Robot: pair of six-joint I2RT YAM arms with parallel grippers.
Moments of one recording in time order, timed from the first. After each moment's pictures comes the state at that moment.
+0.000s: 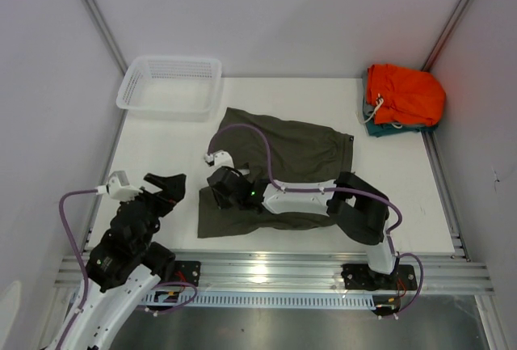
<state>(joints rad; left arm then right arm) -0.50 0.12 0.50 -0.68 -0.47 -0.93 1.17 1.99 1.36 -0.09 0.30 0.53</state>
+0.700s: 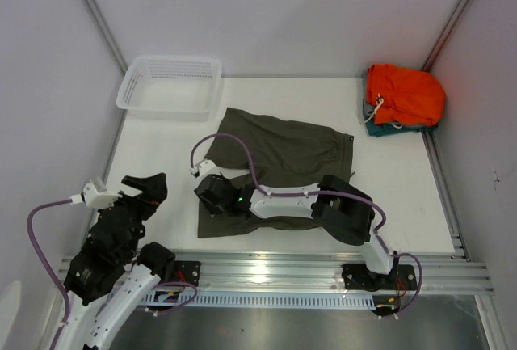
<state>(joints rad) -0.50 0.12 0.70 -0.86 -0.62 -0.94 1.24 2.09 1.46 -0.12 0.34 0.36</state>
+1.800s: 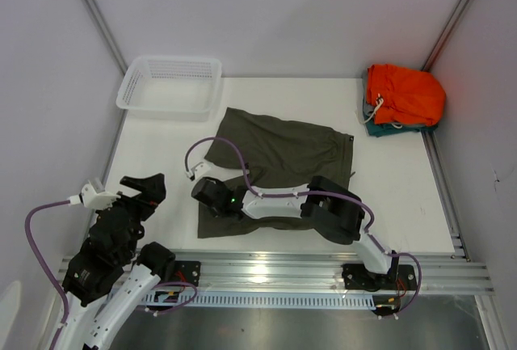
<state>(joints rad) -0.50 0.12 0.71 -0.88 -0.63 -0.93 1.25 2.18 1.55 -0.18 0.37 0.34</state>
